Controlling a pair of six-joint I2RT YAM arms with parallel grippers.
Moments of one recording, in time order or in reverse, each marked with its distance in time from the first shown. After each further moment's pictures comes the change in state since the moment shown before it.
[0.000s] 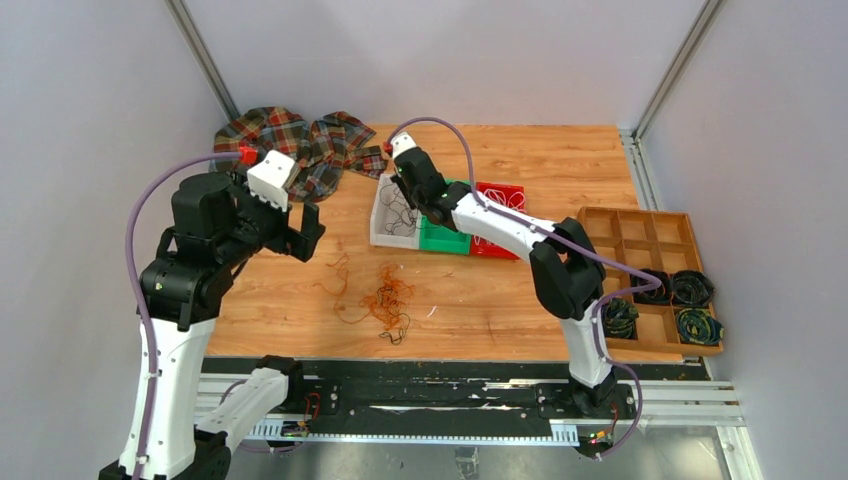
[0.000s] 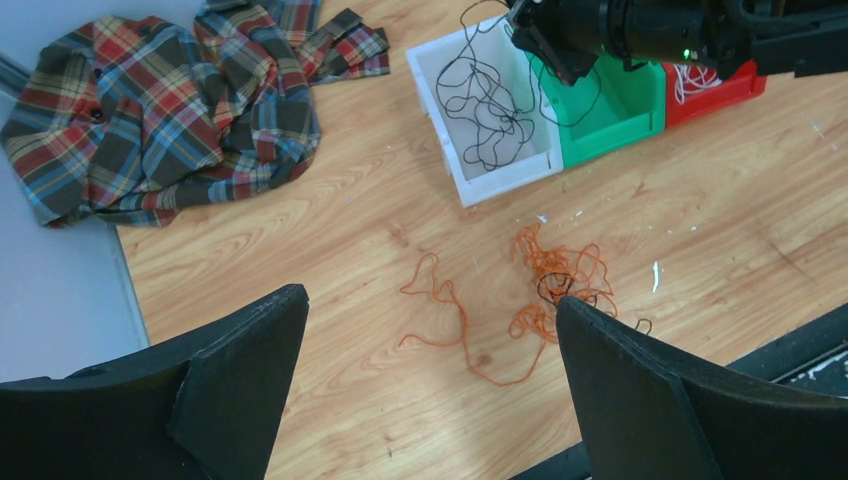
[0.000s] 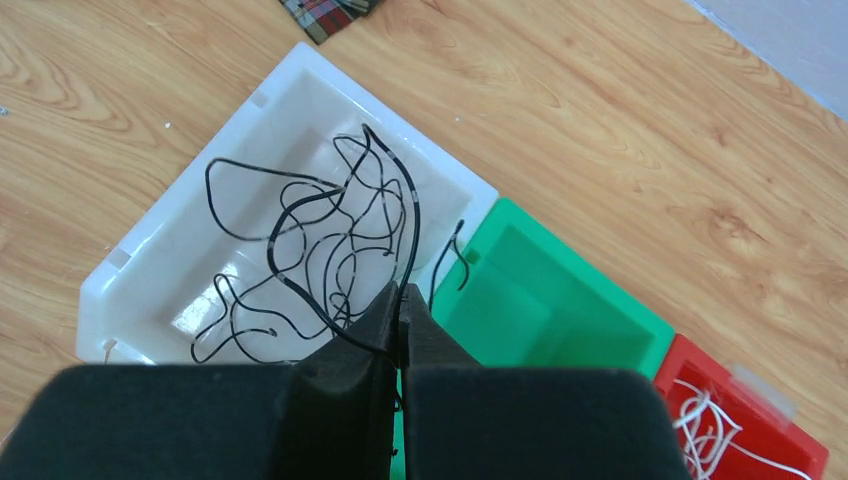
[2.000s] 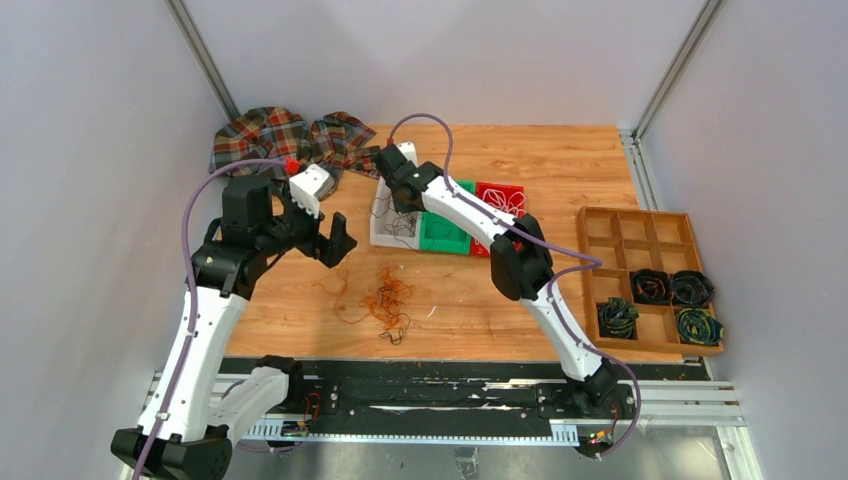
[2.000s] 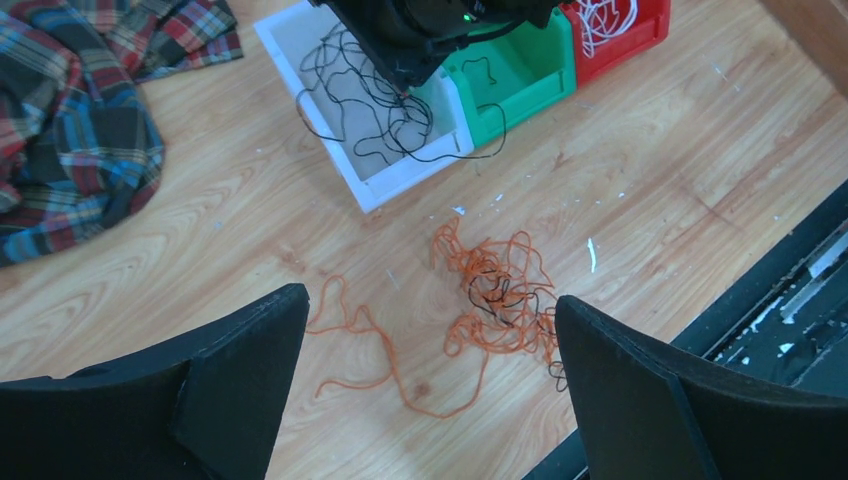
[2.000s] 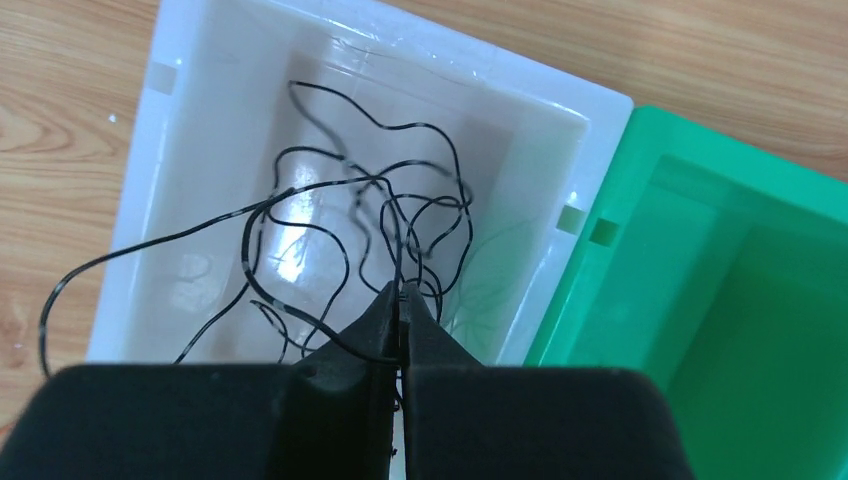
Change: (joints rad) left arm 0.006 0.034 -0.331 0.257 0.266 -0.002; right arm -0.015 0.391 0.616 -0.628 -0.008 0.471
